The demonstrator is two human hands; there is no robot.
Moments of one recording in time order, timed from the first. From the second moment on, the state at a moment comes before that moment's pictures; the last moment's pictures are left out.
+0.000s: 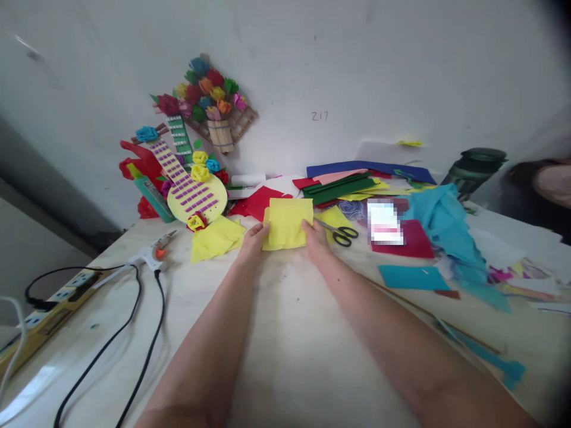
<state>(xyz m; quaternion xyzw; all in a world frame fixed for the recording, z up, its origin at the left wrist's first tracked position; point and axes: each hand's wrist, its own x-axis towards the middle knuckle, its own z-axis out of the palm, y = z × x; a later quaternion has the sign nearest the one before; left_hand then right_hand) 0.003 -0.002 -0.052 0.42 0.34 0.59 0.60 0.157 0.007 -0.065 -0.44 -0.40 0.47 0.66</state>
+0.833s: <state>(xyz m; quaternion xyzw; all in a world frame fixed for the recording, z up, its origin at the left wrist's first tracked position) -0.094 0.002 -0.032 0.35 0.72 0.60 0.06 0.157 -0.002 -0.051 -0.44 -0.35 0.50 0.66</state>
